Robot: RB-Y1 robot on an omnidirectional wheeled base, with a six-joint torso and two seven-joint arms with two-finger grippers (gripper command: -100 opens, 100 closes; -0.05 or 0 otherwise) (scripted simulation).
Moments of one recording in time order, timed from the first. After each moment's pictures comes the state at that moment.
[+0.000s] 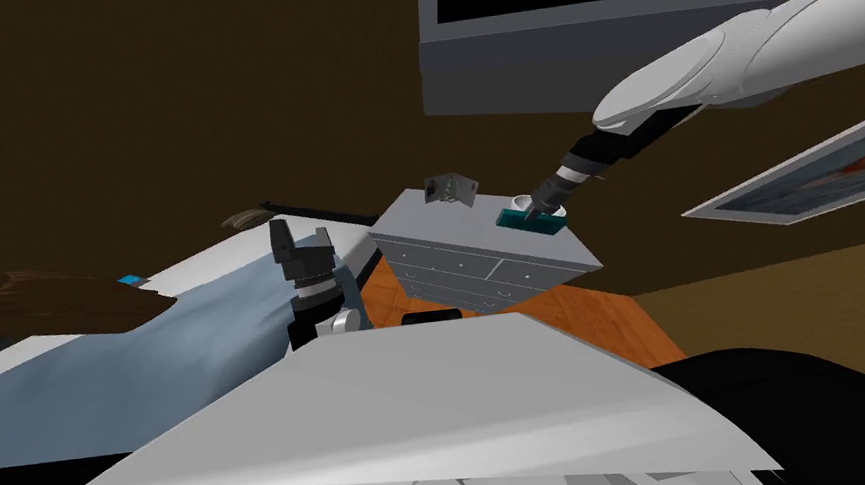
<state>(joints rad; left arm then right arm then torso) 0.53 0.02 0.00 -2.25 0.09 -0.58 -0.07 0.67 -2.59 -0.25 -1.36 0.40 -1.13 -0.23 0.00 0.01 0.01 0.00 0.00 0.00</state>
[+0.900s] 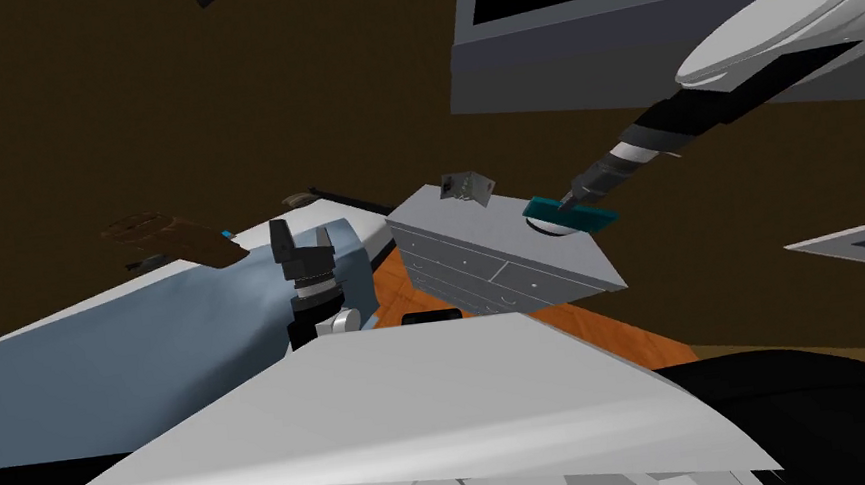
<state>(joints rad) 0.53 0.02 0.00 -2.25 0.09 -0.58 -0.07 0.52 -2.57 0.01 -1.23 0.33 -1.23 -0.28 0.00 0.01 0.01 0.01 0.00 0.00</state>
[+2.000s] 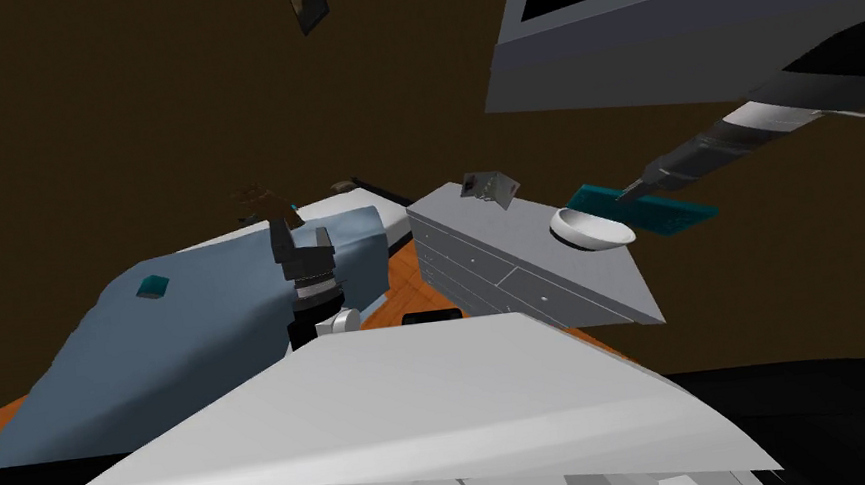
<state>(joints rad) 0.53 0.02 0.00 -2.25 0.09 -0.58 -0.07 0.33 -2.54 0.32 -1.09 0.29 -1.33 -0.31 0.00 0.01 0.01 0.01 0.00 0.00</state>
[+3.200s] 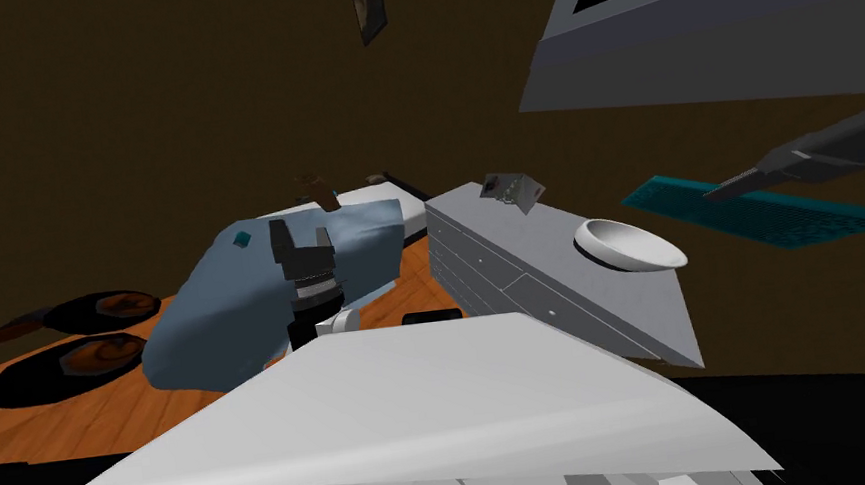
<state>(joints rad) 0.53 0.02 0.00 -2.25 0.09 -0.58 -0.07 0.15 -2.50 0.61 -0.95 0.27 -1.42 -0.29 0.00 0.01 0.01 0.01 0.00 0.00</state>
